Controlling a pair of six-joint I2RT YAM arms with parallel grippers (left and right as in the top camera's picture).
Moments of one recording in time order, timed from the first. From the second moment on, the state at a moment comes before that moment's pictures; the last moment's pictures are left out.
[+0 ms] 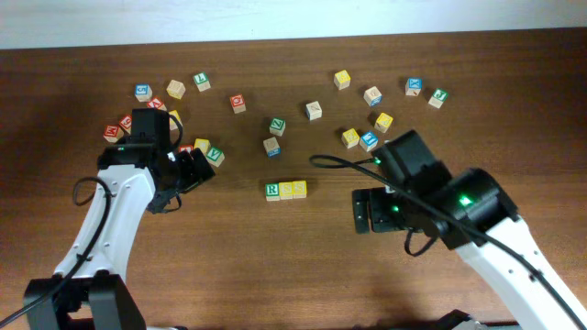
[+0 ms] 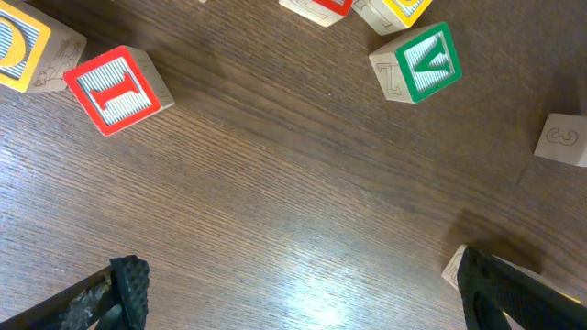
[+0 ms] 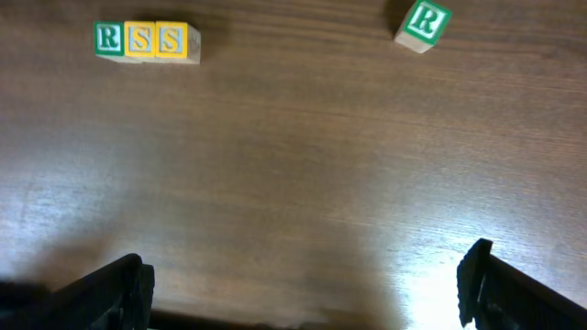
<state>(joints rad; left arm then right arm) 0.01 1.59 1.14 -0.88 0.06 -0.52 0.51 1.23 1.31 -1.32 0.04 0.44</state>
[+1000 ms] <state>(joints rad) 0.01 1.59 1.14 -0.88 0.06 -0.52 0.09 0.24 0.47 -0.67 -0.01 0.27</state>
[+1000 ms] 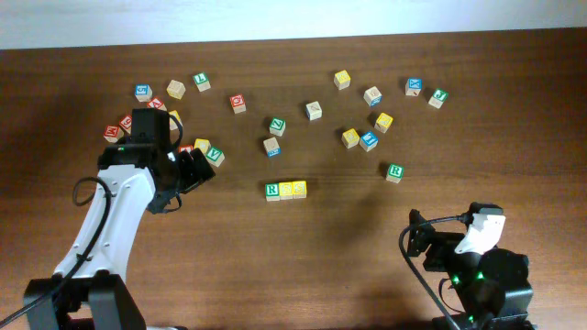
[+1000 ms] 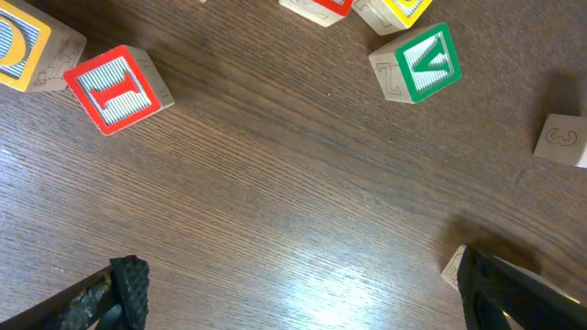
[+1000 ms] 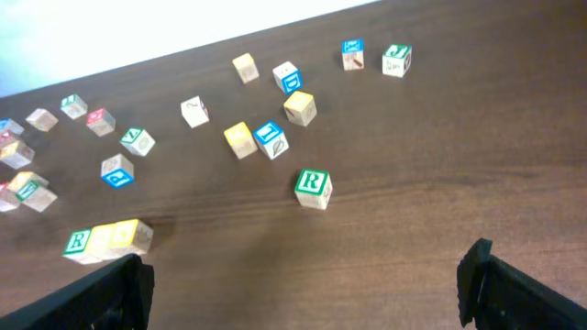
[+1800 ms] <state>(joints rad) 0.01 1.59 1.14 -0.88 0.06 -0.52 0.02 0.02 0.04 -0.09 -0.03 0.20</state>
